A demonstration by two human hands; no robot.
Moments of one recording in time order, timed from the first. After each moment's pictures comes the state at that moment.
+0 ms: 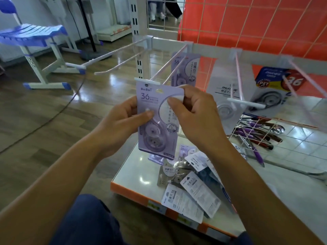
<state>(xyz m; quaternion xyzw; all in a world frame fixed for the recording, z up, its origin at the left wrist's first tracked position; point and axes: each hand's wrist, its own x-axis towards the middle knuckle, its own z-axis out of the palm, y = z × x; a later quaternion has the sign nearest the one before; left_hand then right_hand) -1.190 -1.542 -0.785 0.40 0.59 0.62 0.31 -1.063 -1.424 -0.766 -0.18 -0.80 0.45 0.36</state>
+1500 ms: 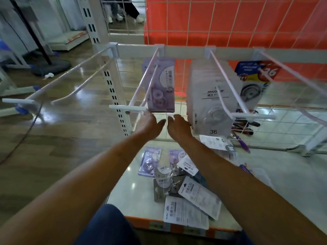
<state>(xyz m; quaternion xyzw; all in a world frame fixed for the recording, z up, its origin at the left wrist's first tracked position) -1.238 -1.370 -0.876 0.44 0.85 0.25 0.13 -1.149 -1.316 -0.884 -0.51 -0.78 0.33 0.17</state>
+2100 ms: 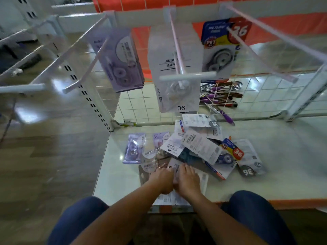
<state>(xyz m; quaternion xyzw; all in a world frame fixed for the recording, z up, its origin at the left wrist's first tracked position) -1.108 -1.424 -1.047 0.60 0.73 -0.16 0.28 -1.006 -1.400 -1.085 -0.56 -0.79 0.27 -0.01</state>
